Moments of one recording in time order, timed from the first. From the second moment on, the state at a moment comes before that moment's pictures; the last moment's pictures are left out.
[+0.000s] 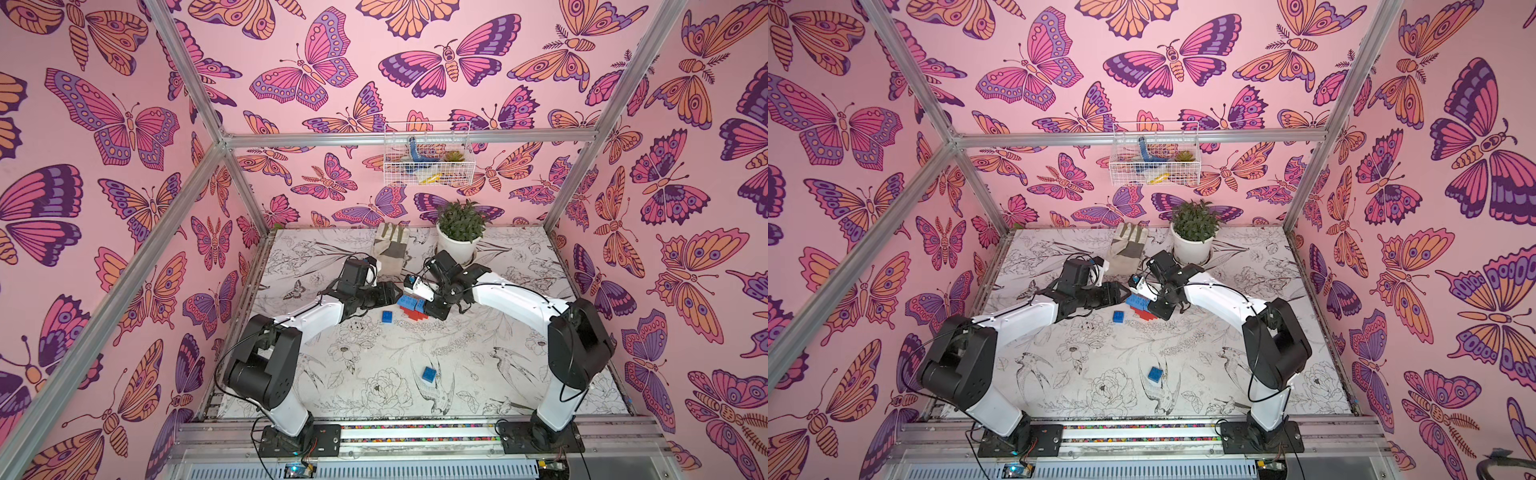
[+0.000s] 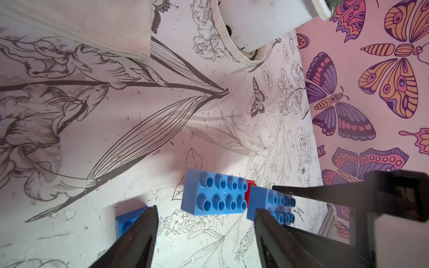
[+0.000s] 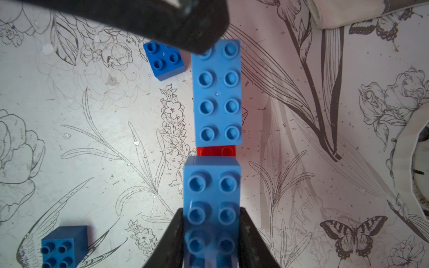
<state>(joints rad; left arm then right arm) -0.41 1.66 0.96 -0.05 0.46 -0.57 0.64 1.80 1.37 -0.74 -0.11 -0.45</state>
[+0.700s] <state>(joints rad) -0.41 1.77 0.99 0.01 0.55 -0.57 0.63 1.86 1.42 -0.76 -0.12 -0.48</state>
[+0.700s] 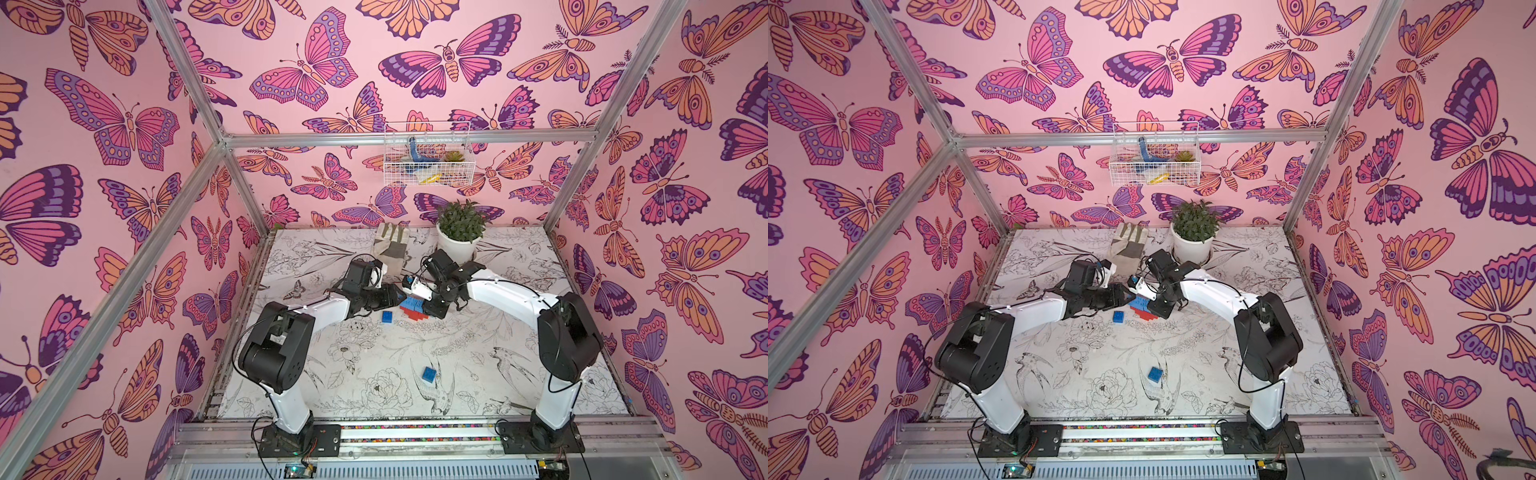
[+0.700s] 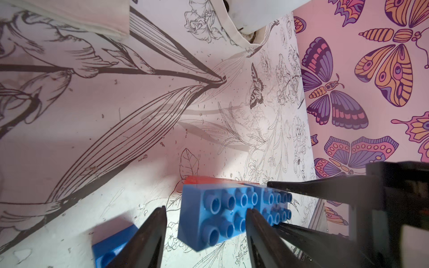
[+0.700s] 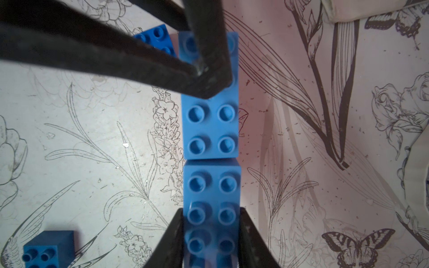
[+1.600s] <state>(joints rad) -0.41 1.82 1.00 0.05 0.61 -0.58 0.63 1.91 1.48 -0.82 -0.13 -0.55</state>
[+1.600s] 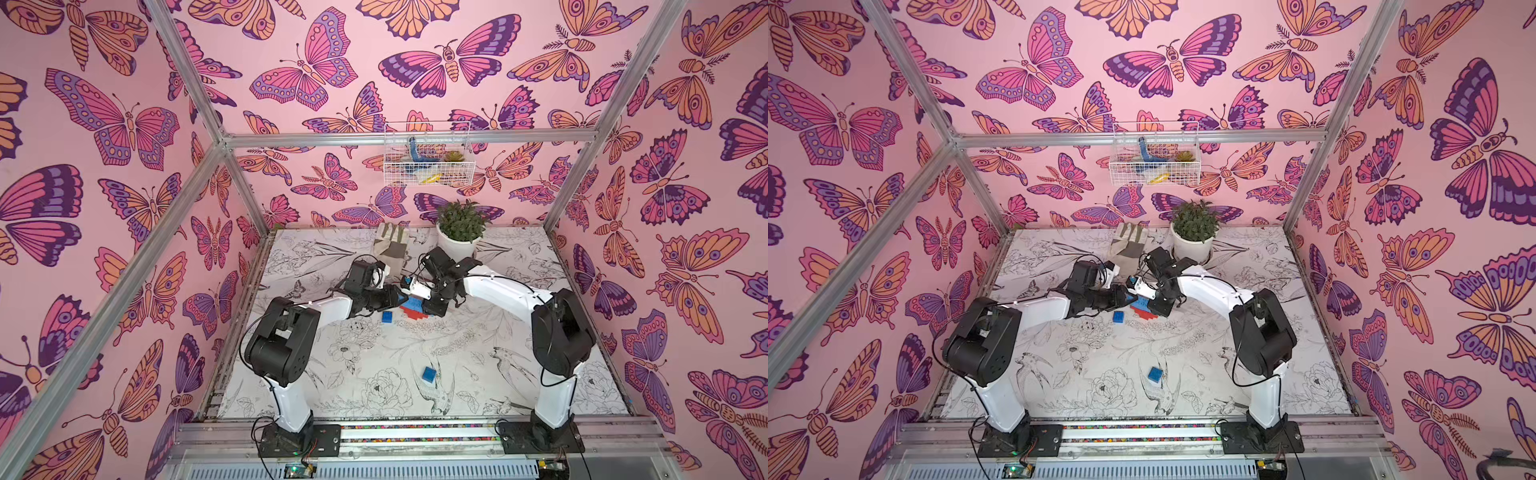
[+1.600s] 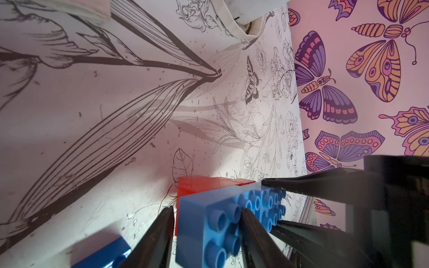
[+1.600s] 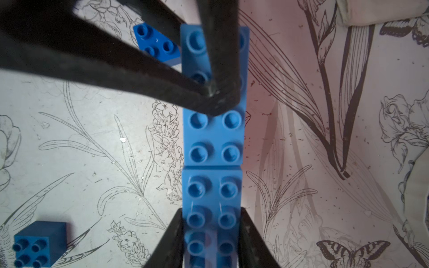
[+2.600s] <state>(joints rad) -0.41 1.82 1.01 0.04 0.61 -0.59 0.56 1.87 1.50 -0.72 -0.17 -0.37</state>
